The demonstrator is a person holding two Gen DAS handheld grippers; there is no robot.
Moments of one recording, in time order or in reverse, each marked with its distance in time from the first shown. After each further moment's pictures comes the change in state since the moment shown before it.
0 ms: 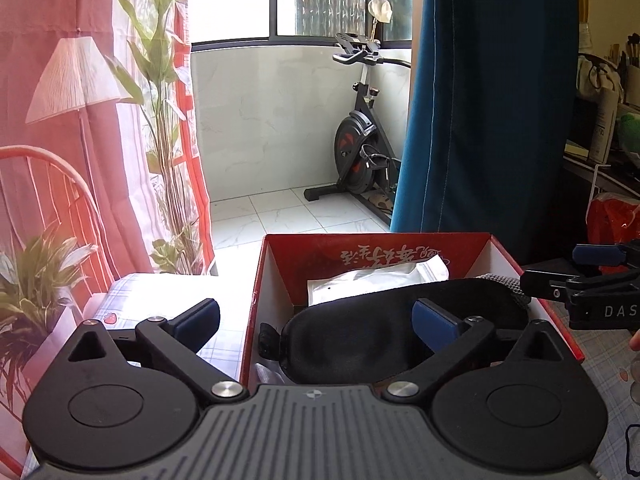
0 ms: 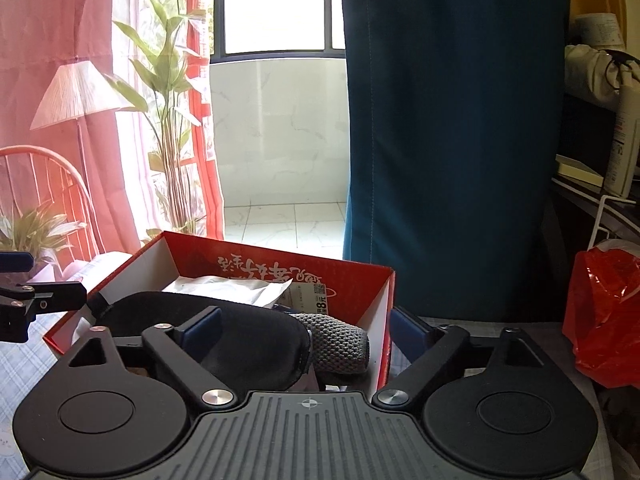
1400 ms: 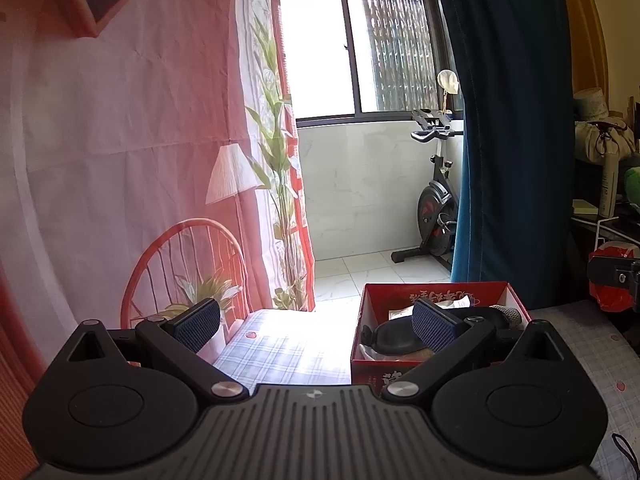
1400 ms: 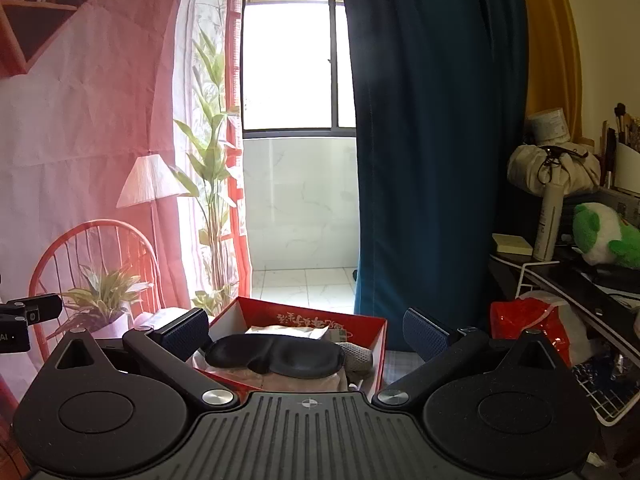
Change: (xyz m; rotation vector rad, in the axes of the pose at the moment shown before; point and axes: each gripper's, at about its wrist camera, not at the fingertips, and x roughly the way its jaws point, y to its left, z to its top) left arm -0.243 -0.018 -0.012 -0.022 -0.184 0.294; right arm -0.246 0.051 0.003 -0.010 -0.199 0.008
